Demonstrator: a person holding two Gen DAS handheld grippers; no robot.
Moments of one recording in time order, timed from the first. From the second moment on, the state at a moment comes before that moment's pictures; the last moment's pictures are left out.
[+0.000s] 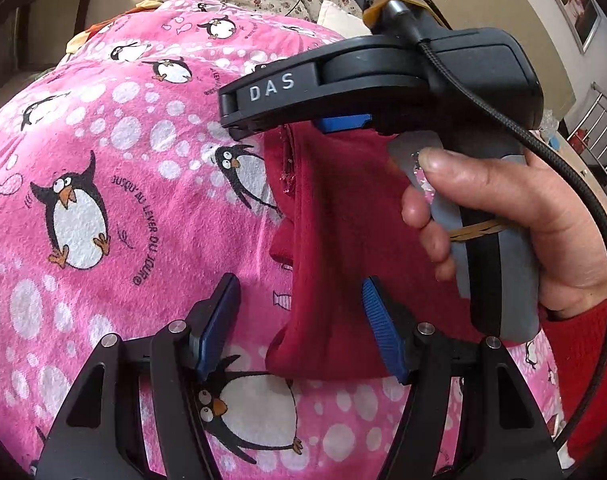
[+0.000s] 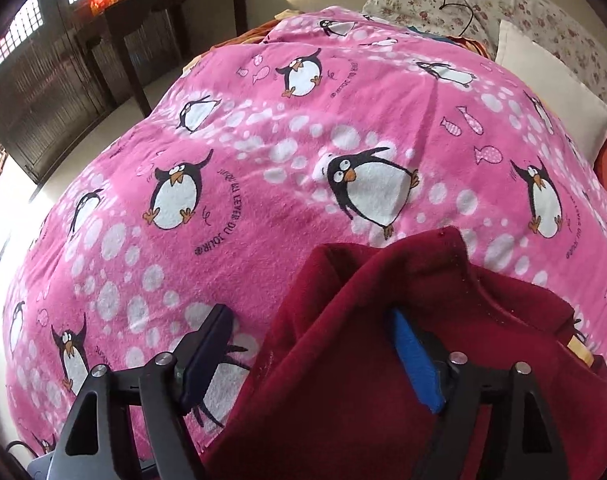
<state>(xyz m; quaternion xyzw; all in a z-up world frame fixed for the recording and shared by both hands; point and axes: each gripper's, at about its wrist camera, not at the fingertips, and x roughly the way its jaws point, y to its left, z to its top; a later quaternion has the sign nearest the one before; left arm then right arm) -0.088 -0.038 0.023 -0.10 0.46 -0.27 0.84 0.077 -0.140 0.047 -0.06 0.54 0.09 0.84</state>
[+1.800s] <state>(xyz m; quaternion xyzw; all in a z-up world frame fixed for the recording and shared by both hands) -0.189 -0.291 0.085 0.01 0.43 -0.48 0.77 -0.153 -0.486 0.113 0.23 0.34 0.04 0.91</state>
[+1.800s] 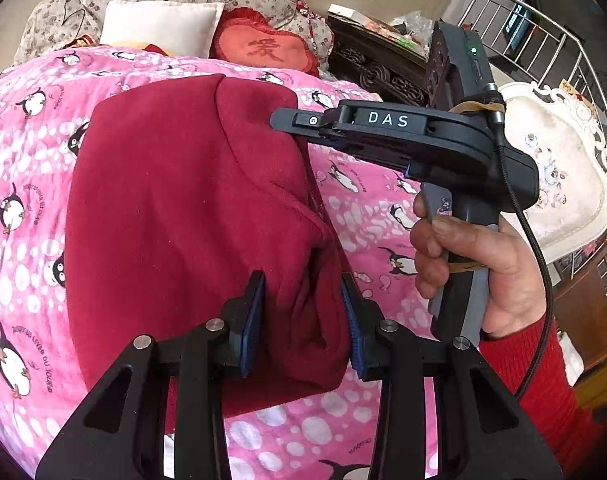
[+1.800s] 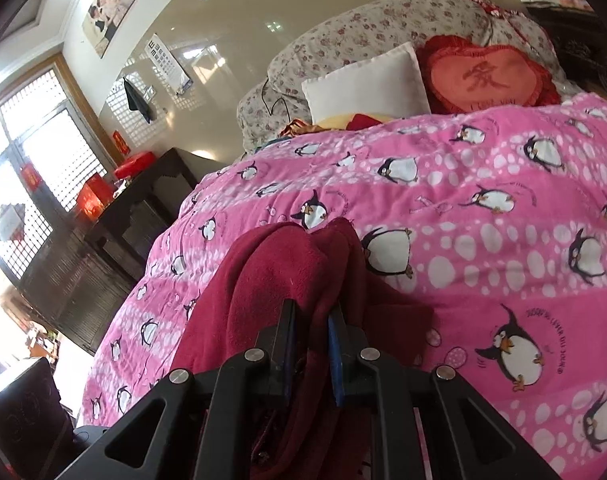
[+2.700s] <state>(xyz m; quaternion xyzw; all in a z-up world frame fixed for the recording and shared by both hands) -0.178 -0.205 0.088 0.02 0.42 -0.44 0.79 -0.238 -0.438 0.118 0.30 0.37 0.08 0.88</state>
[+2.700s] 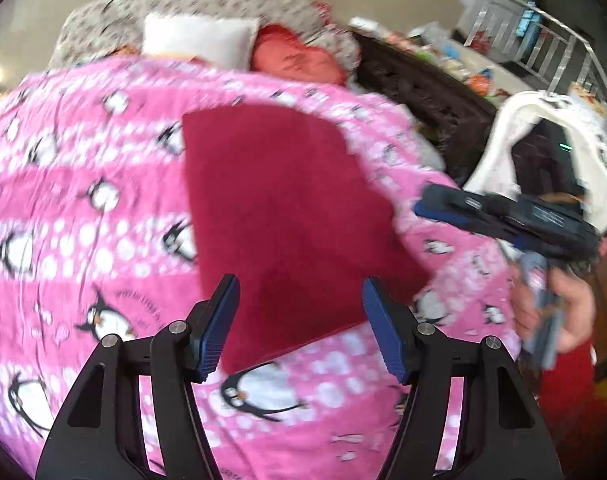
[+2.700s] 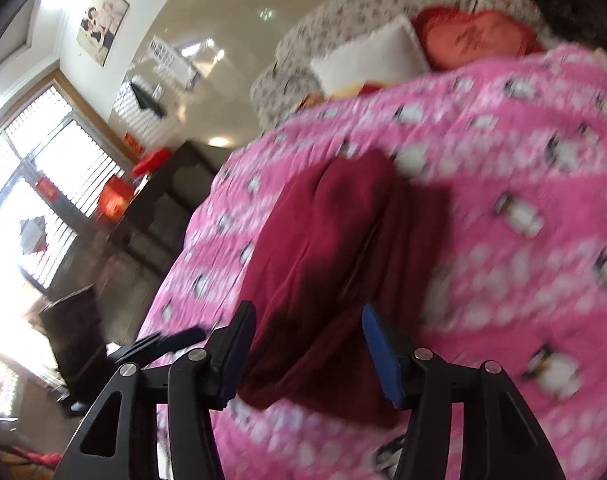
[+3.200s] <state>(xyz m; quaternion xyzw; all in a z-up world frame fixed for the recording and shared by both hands) -0.177 -0.206 0.073 0.03 0.43 -0.43 0.80 -0.221 -0.407 0.098 0.28 0.38 0.08 0.88</state>
